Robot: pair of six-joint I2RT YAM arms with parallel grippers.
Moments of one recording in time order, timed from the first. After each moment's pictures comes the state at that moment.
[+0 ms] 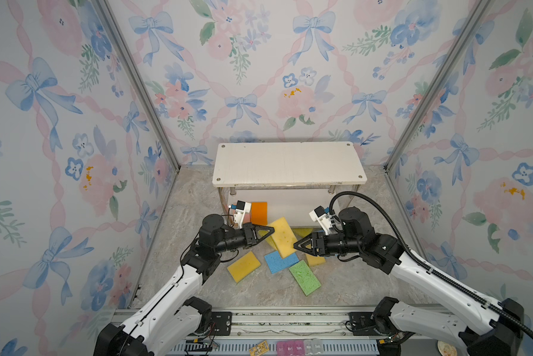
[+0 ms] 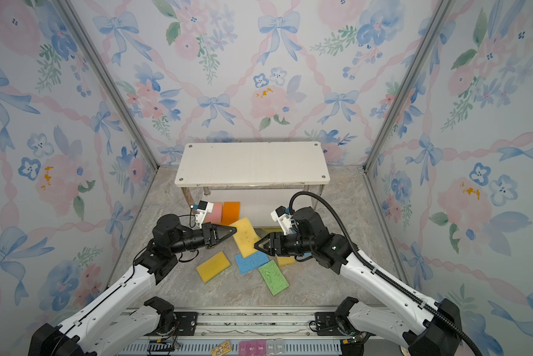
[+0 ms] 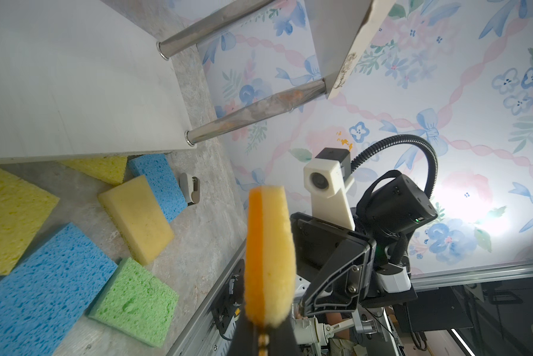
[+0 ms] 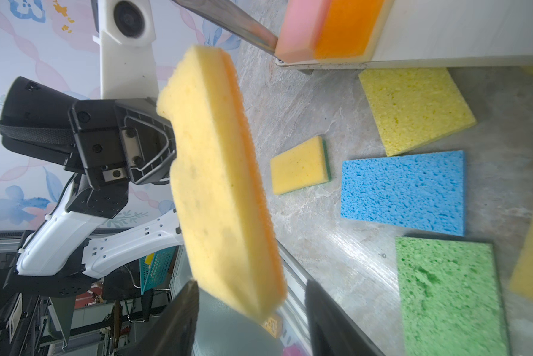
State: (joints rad) left arm -0.42 0.90 0.54 0.20 0.80 -1.08; right arm 0.76 1.06 0.89 -0.42 -0.56 0.79
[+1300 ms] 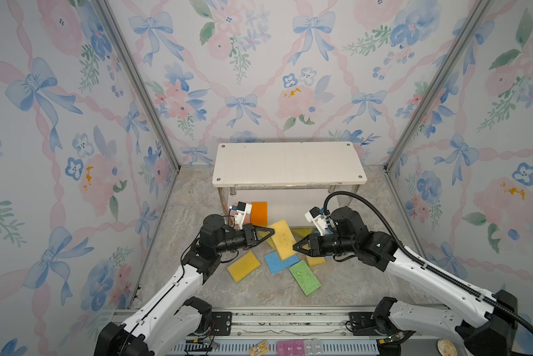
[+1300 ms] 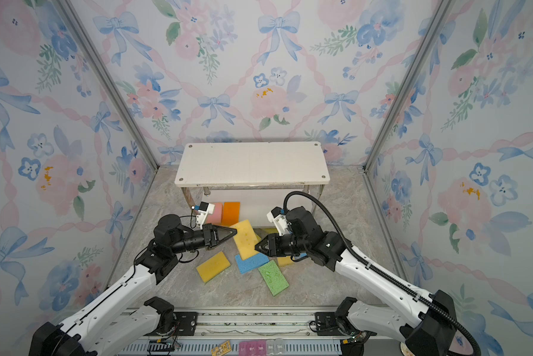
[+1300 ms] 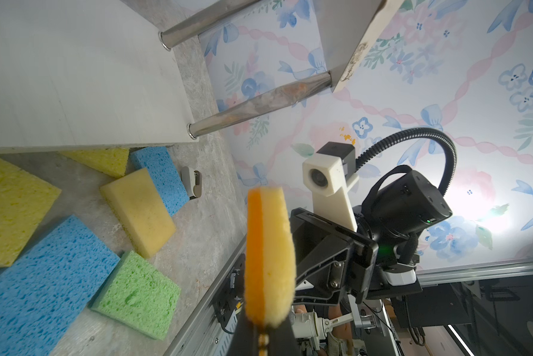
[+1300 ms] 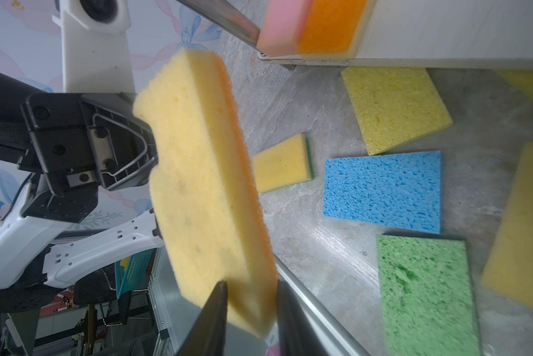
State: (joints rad) left arm -0.41 0.92 0.54 0.18 0.82 -1.06; right arm 0.80 1.11 0.94 -0.49 -0.47 0.74
